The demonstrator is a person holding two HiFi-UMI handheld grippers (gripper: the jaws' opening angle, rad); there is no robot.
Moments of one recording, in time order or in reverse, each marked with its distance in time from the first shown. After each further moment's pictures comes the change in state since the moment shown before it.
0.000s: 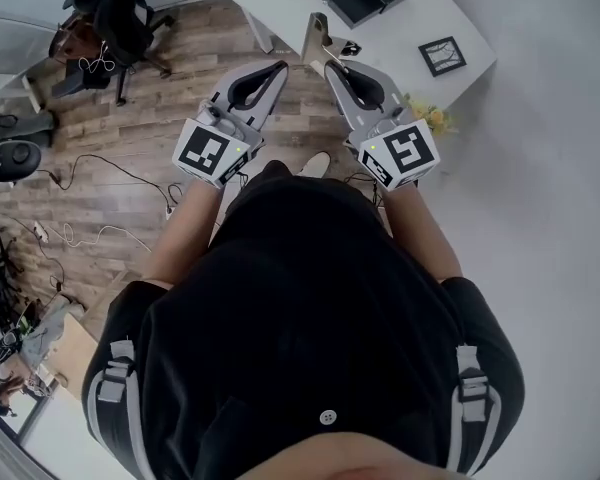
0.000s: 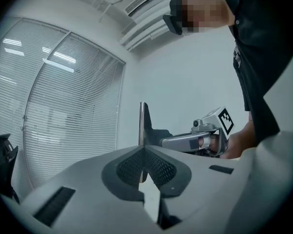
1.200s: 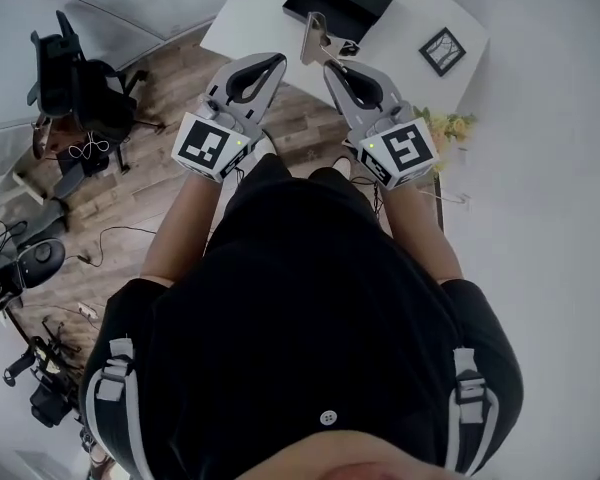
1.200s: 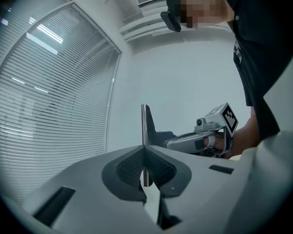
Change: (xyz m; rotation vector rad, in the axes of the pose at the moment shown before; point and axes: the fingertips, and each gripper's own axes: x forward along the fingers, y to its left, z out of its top) left arm 0.095 0.167 -0.012 0.005 0.046 -0.309; right arm 0.136 -0.096 -0.012 0.060 0.047 -0.325
